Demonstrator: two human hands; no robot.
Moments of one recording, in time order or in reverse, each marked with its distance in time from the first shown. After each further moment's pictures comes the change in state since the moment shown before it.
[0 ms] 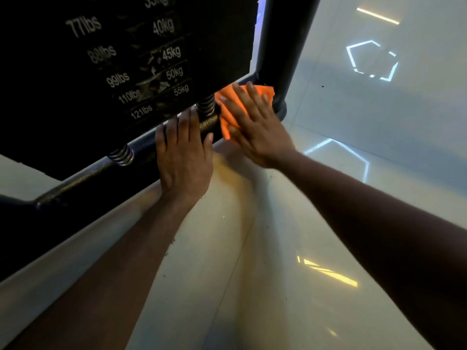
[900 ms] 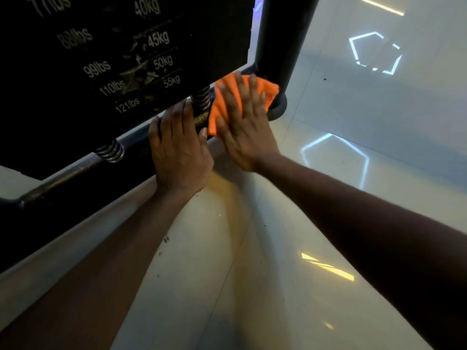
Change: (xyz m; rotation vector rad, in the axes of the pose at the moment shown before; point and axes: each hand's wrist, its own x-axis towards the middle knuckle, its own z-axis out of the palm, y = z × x) left_hand 0.002 0.003 0.004 -0.087 0.059 -0.018; right_hand 0.005 -0.027 0.026 0.063 0.110 0.134
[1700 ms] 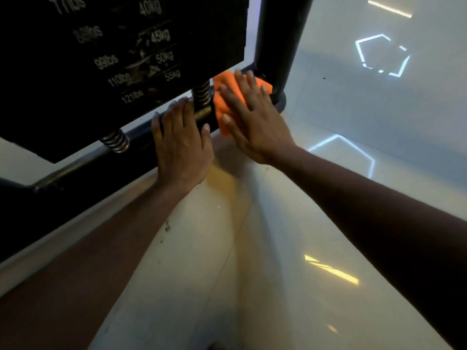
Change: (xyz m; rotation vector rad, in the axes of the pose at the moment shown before) left_hand -0.005 0.004 -0.014 -0.101 -0.013 -0.040; right_hand -0.013 0.005 -0.044 -0.012 -0.078 -0.087
